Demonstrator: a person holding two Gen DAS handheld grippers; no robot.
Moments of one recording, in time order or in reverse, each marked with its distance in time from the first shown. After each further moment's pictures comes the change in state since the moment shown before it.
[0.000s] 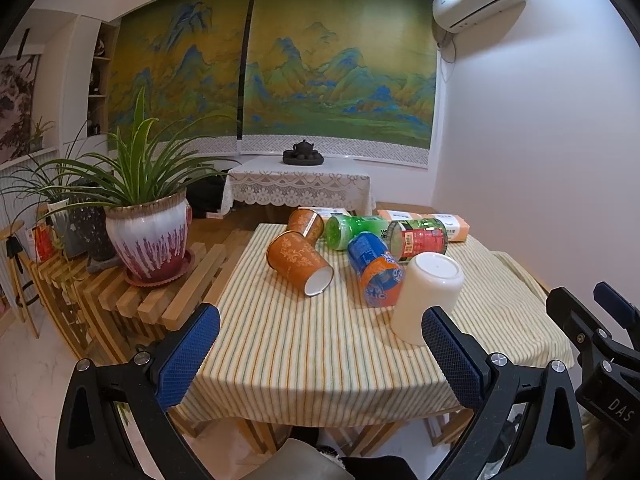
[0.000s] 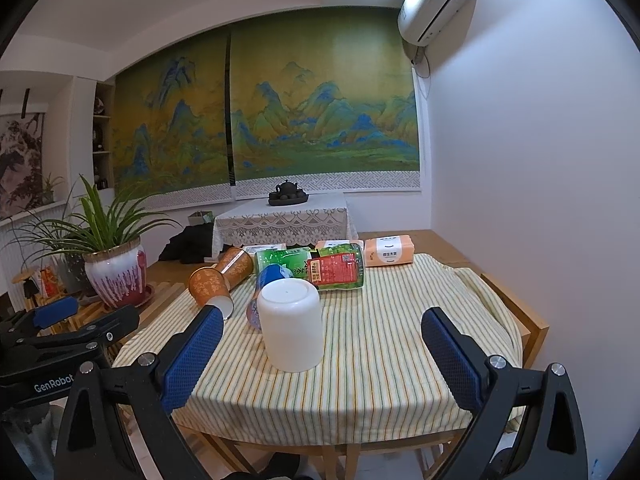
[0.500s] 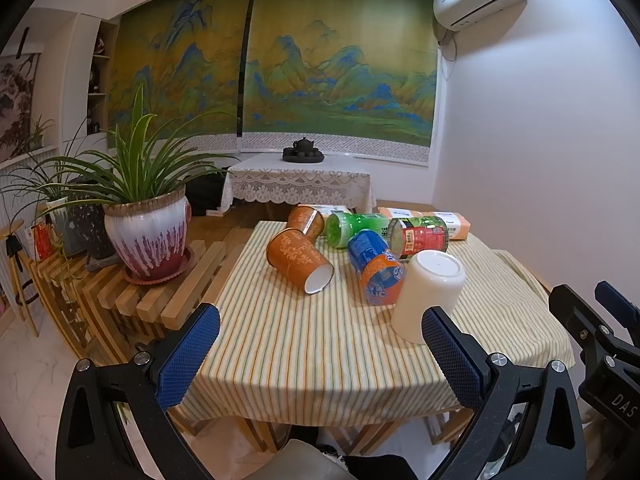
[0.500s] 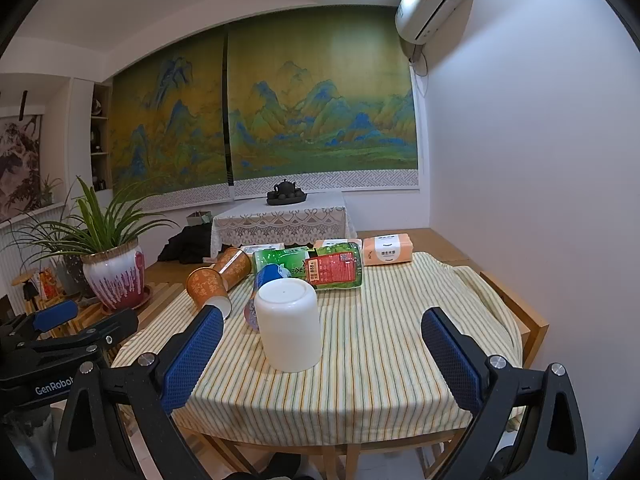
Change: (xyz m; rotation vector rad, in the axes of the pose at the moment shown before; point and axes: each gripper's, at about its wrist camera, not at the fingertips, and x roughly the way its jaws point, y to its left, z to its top) left arm 0.002 0.000 0.000 0.000 0.007 0.001; right arm 0.003 0.000 0.000 0.009 0.003 -0.004
